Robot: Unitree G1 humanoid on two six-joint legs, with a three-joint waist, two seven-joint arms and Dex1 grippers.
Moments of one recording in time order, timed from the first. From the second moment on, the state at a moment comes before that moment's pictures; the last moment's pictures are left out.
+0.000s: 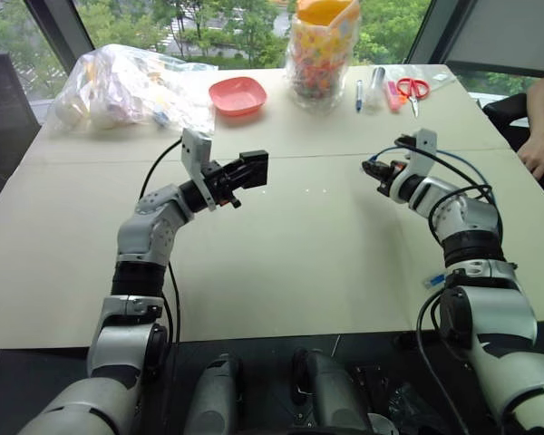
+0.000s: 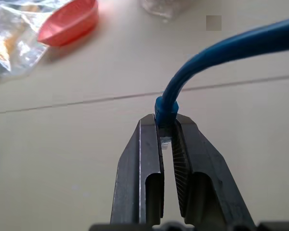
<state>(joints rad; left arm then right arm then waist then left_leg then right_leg) -0.71 0.27 0.10 0.31 -0.47 0.38 -0.90 -0.92 -0.48 -0.18 0.86 0.46 0.51 0.44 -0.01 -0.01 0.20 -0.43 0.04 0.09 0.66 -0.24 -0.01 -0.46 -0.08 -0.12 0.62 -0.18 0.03</state>
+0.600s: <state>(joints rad) -0.87 0.10 0.01 0.81 -0.22 -0.09 -0.76 -0.46 -0.40 -0.13 0.01 0.40 0.79 0.32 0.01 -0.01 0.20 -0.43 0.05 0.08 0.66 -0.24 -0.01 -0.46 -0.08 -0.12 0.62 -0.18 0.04</state>
